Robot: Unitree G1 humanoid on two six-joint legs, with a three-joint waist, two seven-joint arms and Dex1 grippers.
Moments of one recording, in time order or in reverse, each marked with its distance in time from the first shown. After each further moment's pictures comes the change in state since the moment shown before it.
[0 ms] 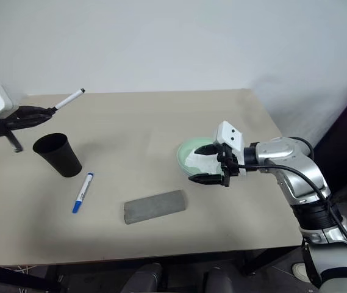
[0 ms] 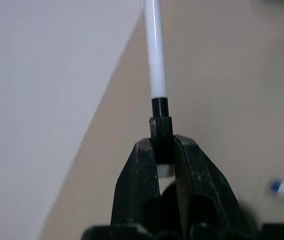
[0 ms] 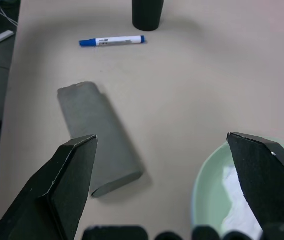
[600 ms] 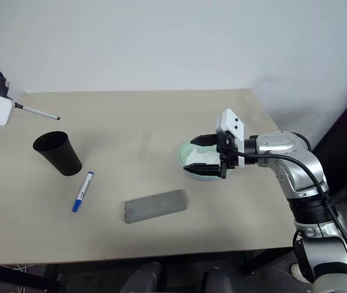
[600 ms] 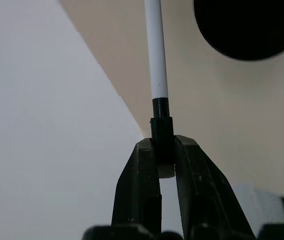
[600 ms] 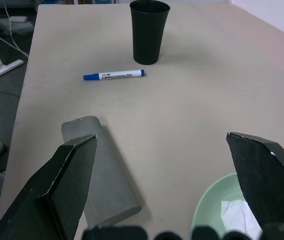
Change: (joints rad) left arm -0.831 -0.055 -0.613 0.747 1.030 -0.862 0.265; right arm -0.027 0.051 -0.053 0.024 0.064 0.011 -0.001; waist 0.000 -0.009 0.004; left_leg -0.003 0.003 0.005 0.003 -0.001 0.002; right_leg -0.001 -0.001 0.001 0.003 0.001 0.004
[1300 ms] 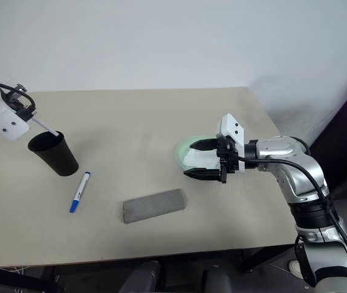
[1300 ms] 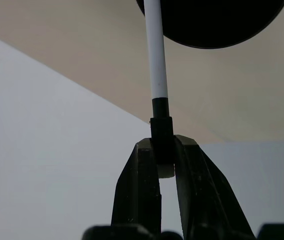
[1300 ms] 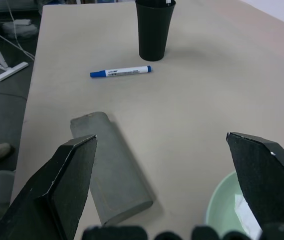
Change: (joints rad) left arm -0.132 -0.113 -0.278 0.092 0.395 -0.119 0.360; right arm 0.038 -0.007 0.000 -0.036 0.029 0.004 0.000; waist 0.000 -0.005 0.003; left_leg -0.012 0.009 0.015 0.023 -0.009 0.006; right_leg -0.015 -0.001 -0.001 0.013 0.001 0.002
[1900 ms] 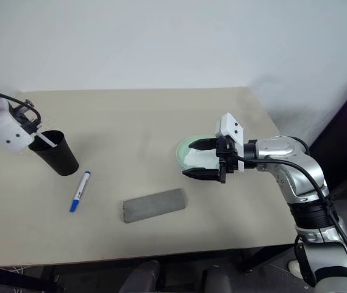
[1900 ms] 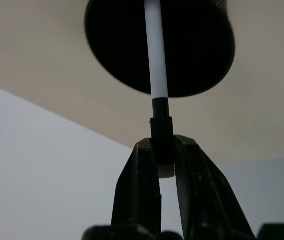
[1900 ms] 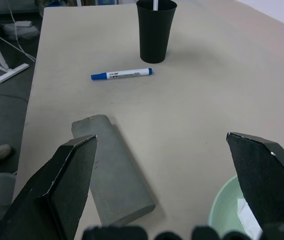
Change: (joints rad) left arm 0.063 -0.017 -0.019 0.012 0.002 -0.053 -0.019; right arm 0.000 0.002 0.000 -0.006 0.010 0.007 -0.010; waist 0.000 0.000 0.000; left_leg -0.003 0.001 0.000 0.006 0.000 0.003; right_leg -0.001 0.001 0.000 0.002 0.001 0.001
